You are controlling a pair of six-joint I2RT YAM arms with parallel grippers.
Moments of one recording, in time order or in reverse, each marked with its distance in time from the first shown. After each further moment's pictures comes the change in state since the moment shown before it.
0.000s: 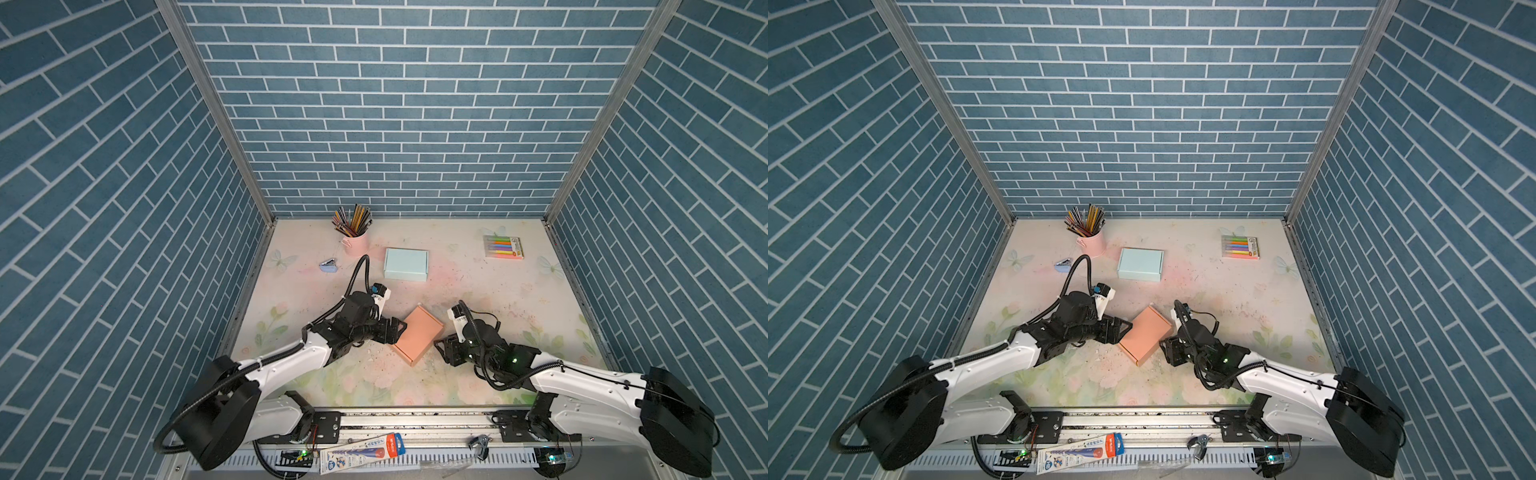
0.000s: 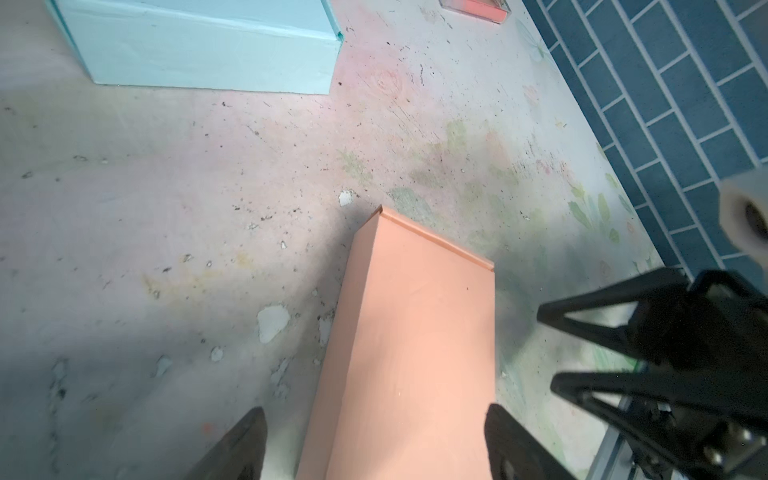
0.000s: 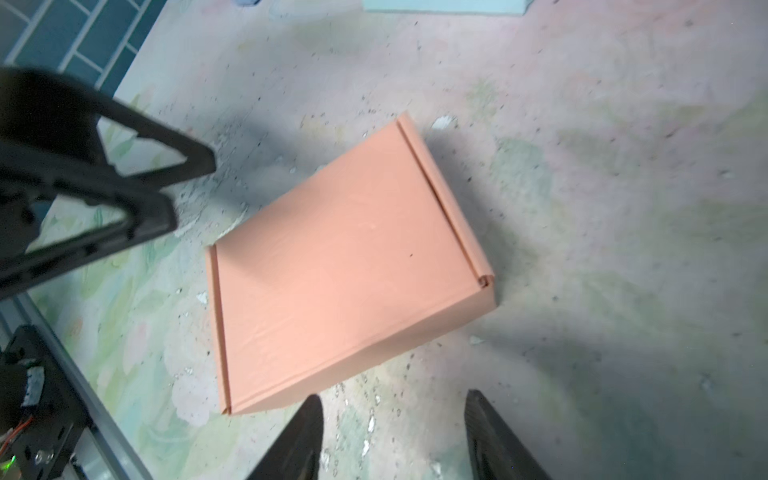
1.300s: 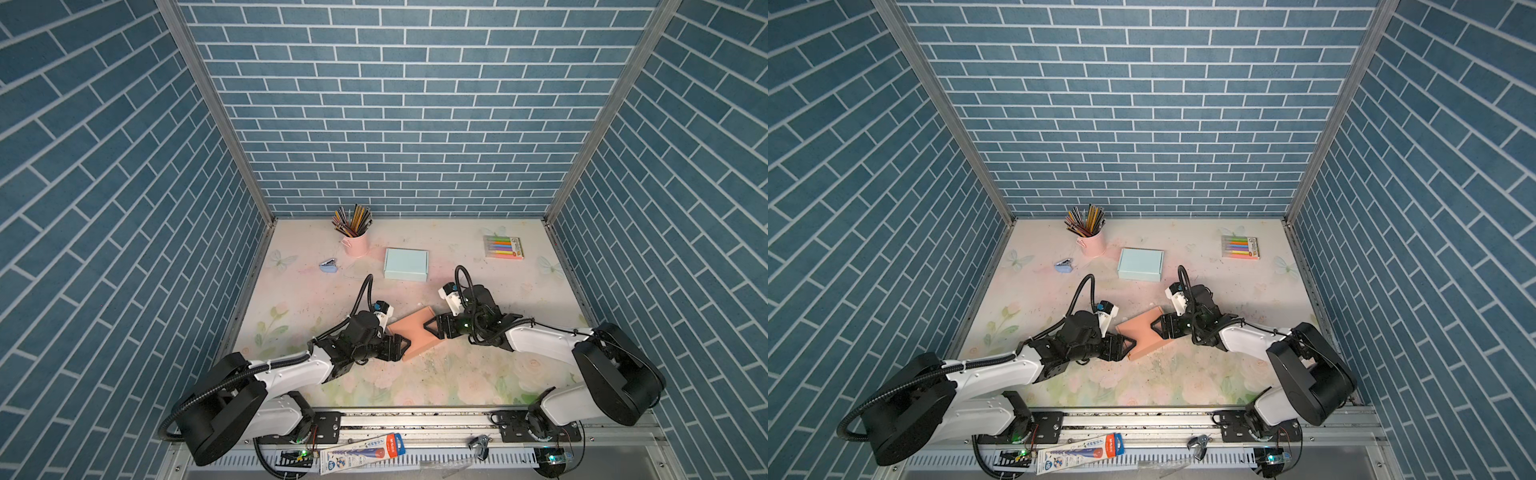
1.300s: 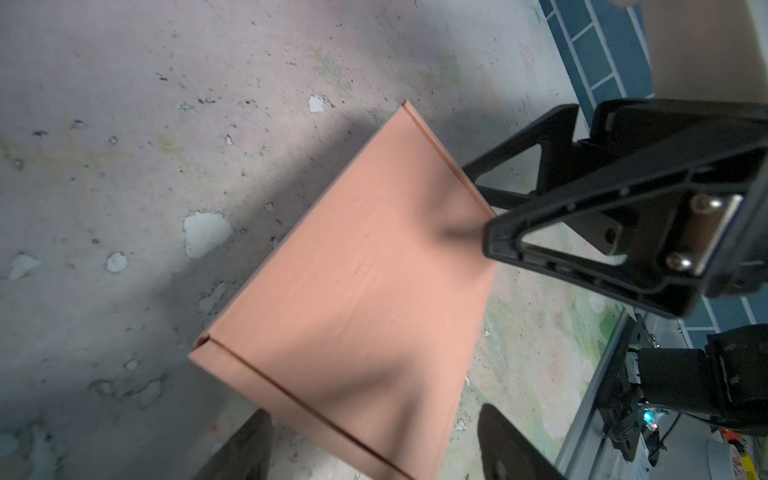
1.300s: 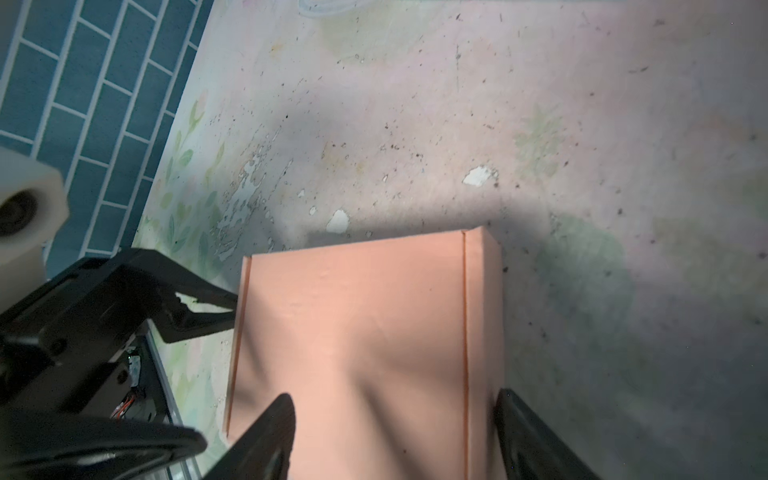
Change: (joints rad) left arm -0.105 0.080 -0.120 0.201 -0.010 -0.155; right arm -0.266 0.363 0.153 0.159 -0.484 -0.155
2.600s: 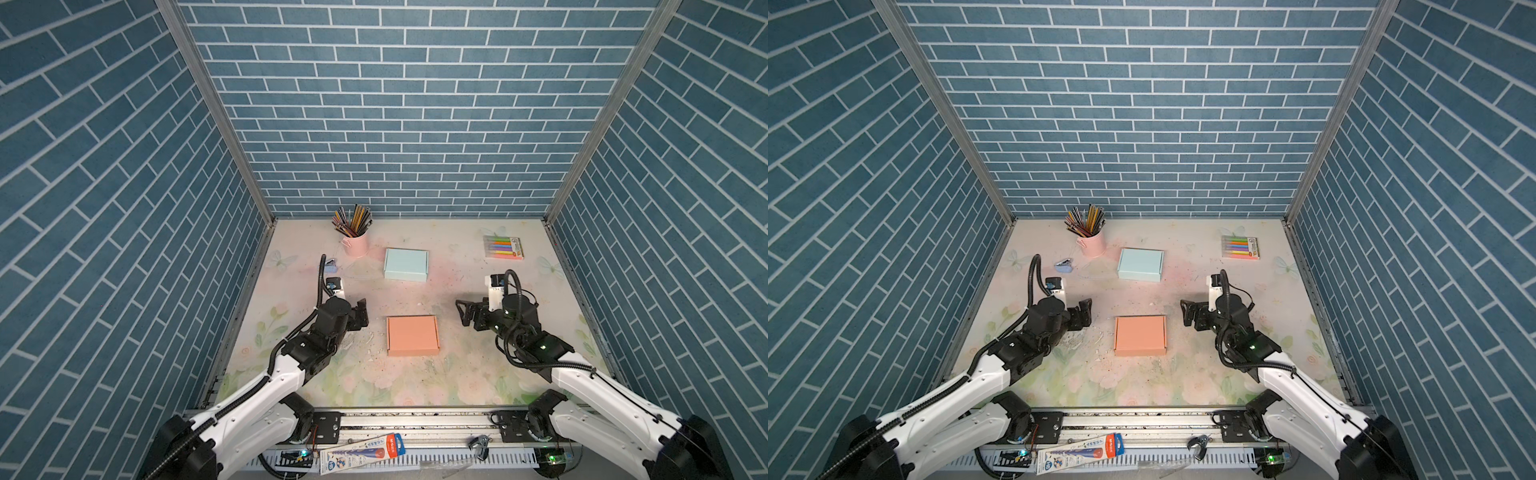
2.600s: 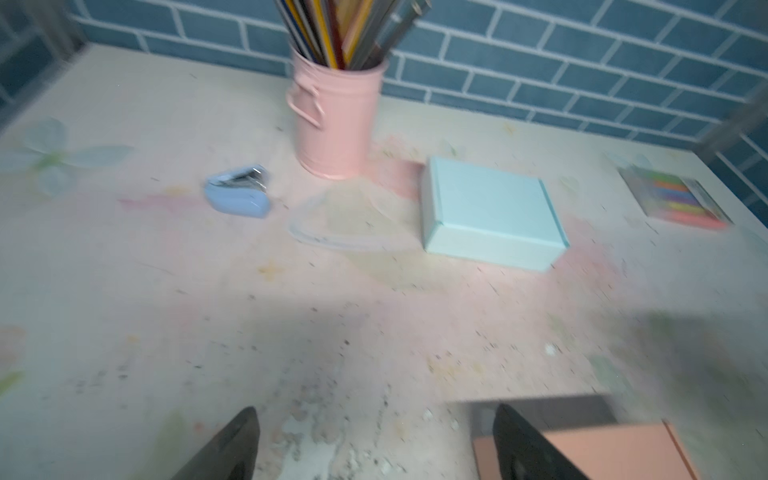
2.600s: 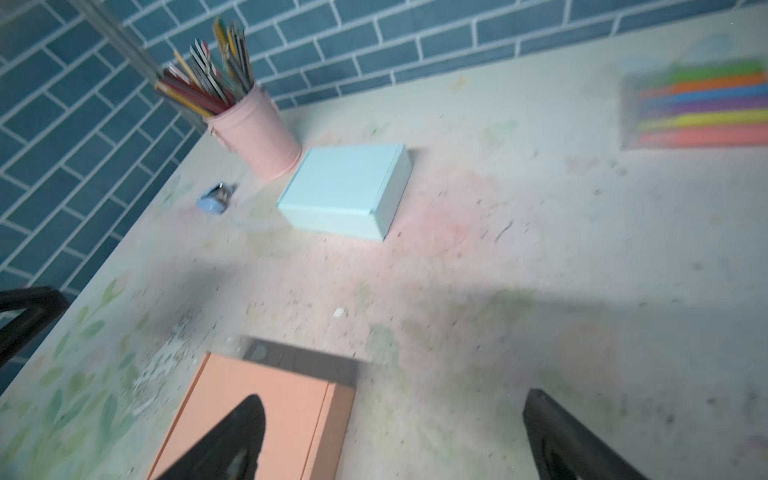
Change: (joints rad) left arm 0.194 -0.373 0.070 -0.286 -0.659 0.149; right arm -0.096 -0.576 -0.108 -0.136 0.503 -0.039
